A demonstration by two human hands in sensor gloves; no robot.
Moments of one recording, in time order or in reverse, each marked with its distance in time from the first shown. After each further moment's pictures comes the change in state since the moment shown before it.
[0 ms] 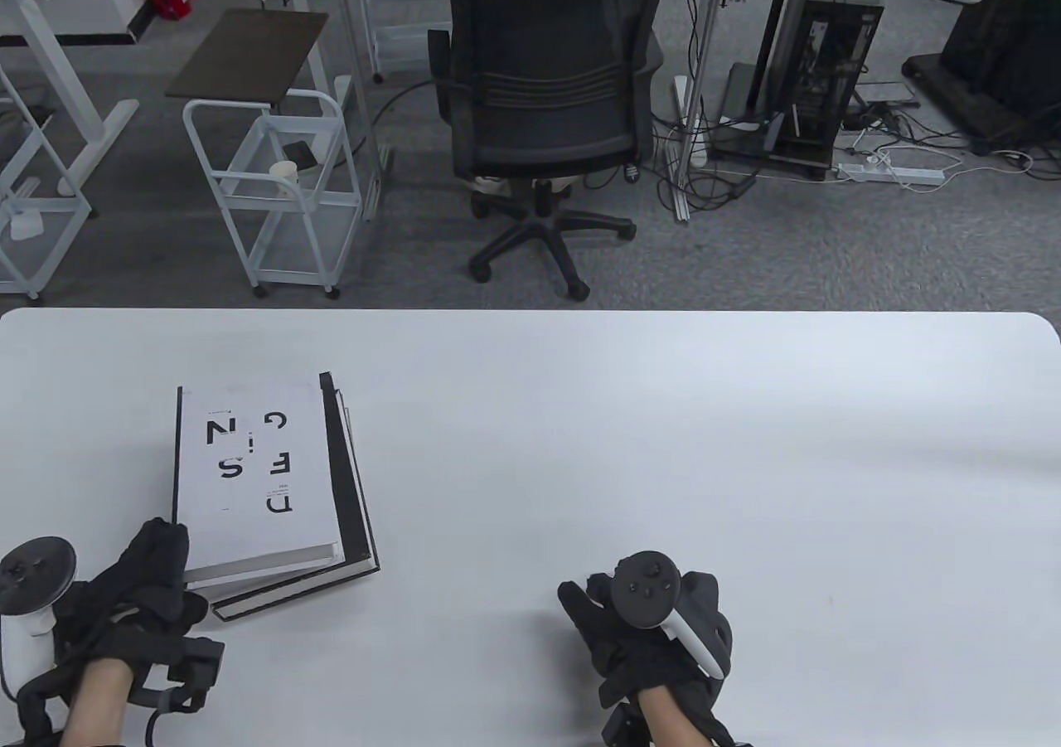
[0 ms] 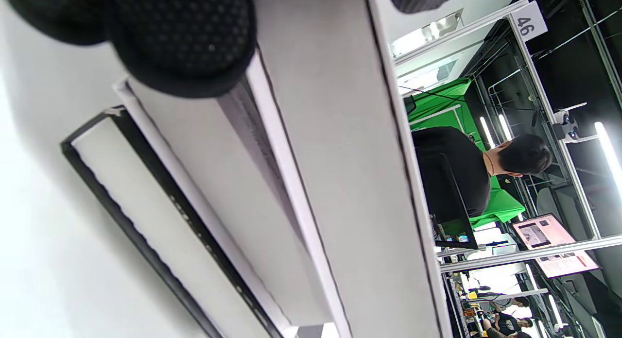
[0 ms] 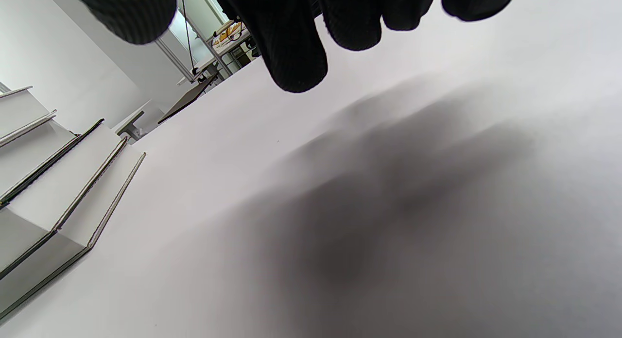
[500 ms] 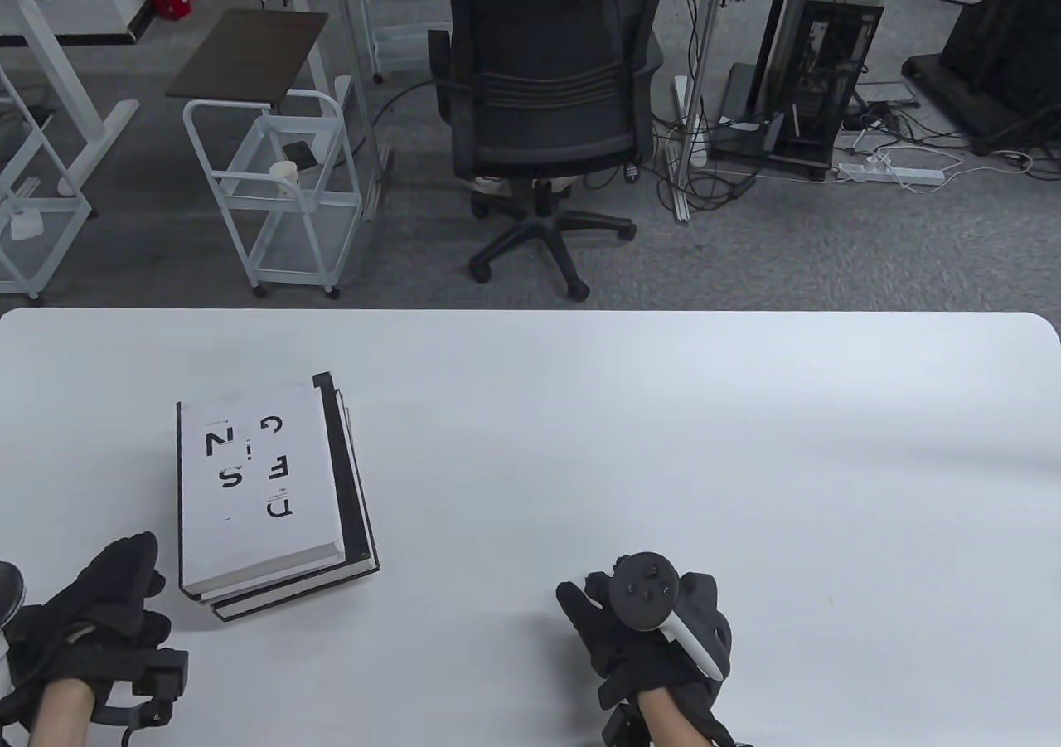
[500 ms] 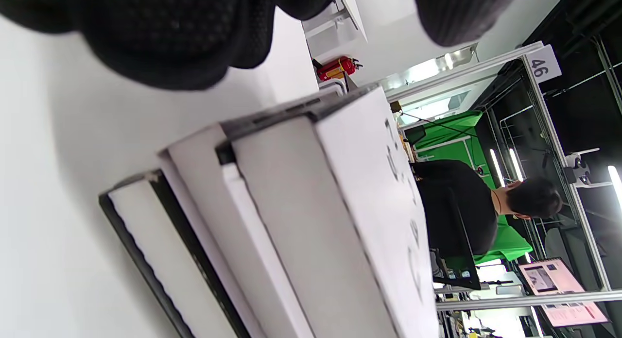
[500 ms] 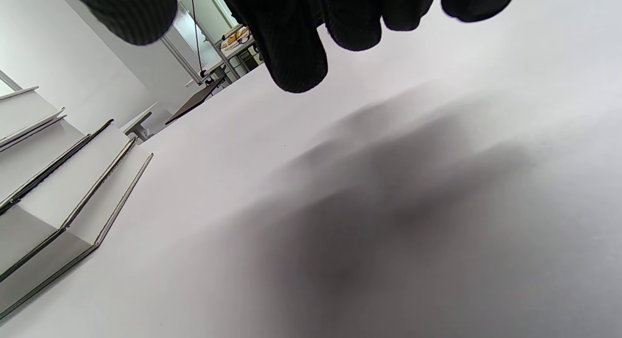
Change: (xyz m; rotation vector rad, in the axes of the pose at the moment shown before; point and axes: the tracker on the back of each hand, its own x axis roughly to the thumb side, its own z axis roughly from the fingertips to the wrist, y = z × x) left_hand -0.017 0.030 0.009 0.074 0.043 0.075; right_hand 0.002 0.001 0.001 -0.014 -0.024 0.017
